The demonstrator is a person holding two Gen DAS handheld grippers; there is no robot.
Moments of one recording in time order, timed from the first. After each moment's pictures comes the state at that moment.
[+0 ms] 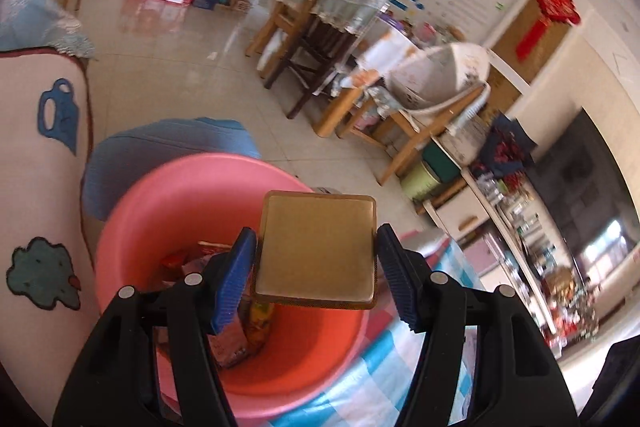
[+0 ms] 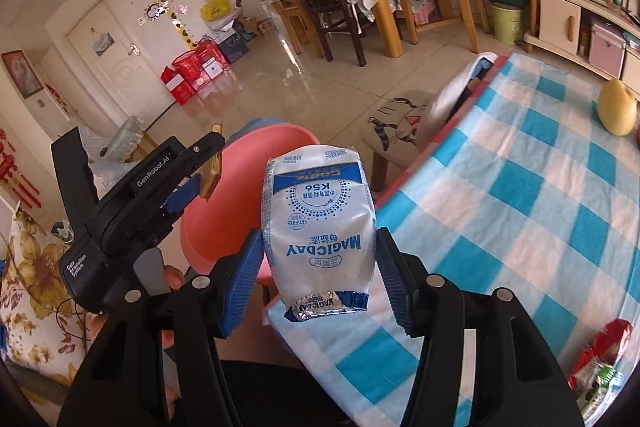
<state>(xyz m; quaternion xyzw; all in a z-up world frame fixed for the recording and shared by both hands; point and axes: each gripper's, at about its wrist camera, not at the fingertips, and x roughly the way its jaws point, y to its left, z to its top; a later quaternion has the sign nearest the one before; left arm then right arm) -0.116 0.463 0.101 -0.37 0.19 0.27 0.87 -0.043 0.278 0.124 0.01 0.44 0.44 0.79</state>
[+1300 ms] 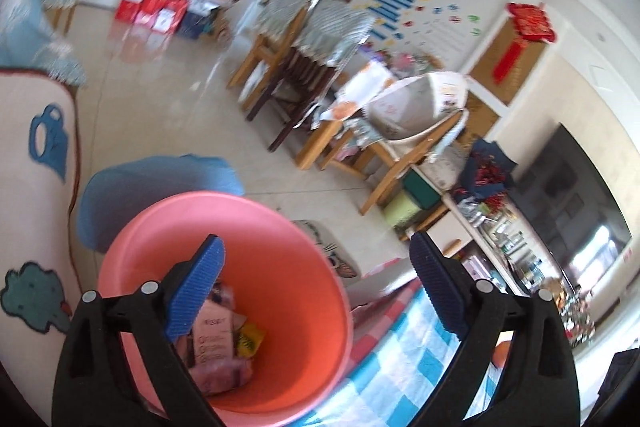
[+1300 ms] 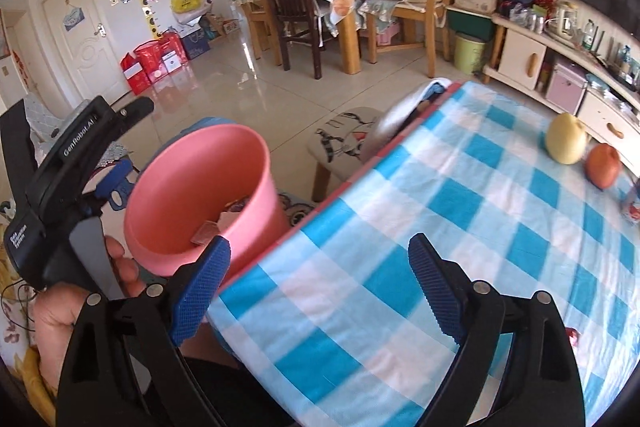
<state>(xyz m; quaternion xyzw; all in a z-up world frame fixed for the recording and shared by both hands) -0.126 0.453 0.118 -0.34 0.12 0.25 0.90 -0.060 0.228 0.125 -0.07 0.40 0.34 0.85</state>
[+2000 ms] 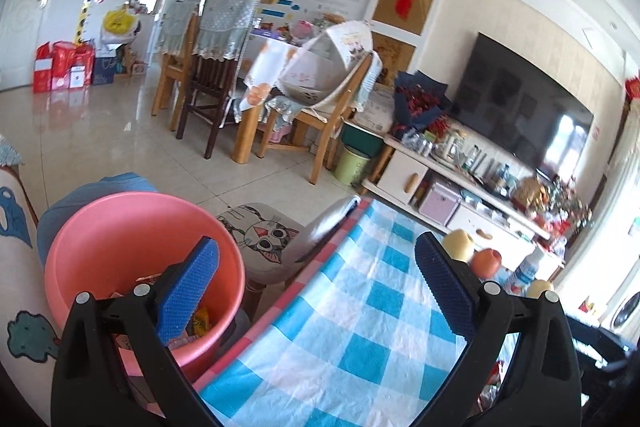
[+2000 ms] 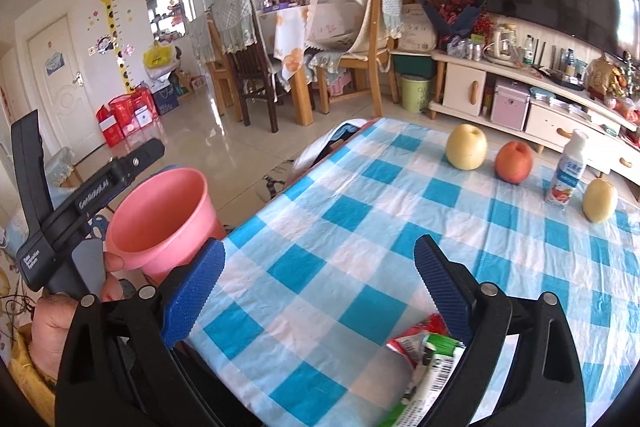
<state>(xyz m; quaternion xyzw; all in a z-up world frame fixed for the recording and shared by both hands) -0.102 0.330 0.144 -0.19 0.18 0.13 0.96 -0.078 0.098 0.150 -0.02 0.31 0.29 0.91</state>
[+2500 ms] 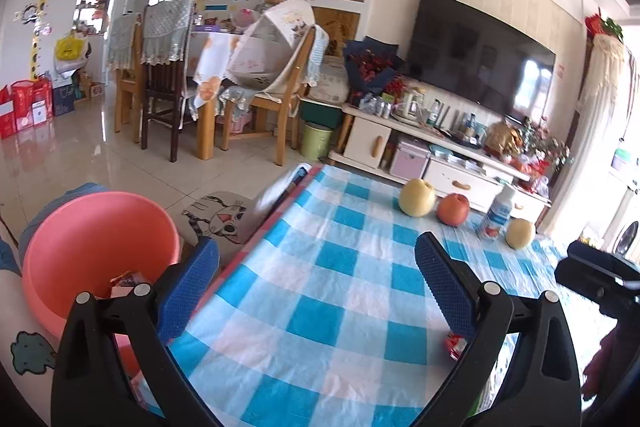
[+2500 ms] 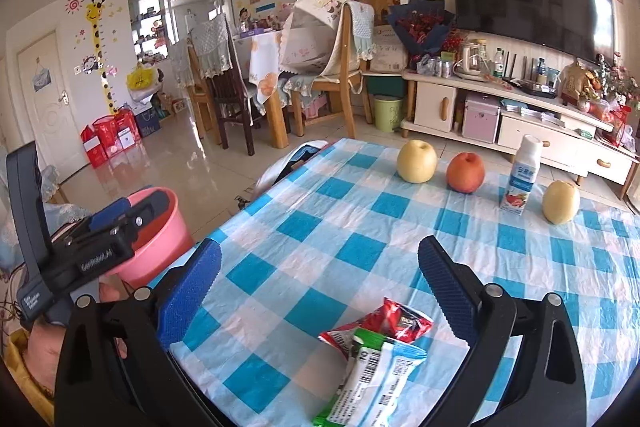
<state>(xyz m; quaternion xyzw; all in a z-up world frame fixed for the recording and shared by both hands) -0.100 0.255 0.140 -0.11 0.21 0.06 0.97 -0.082 0.035 0.156 -0.01 0.28 0.25 0.93</state>
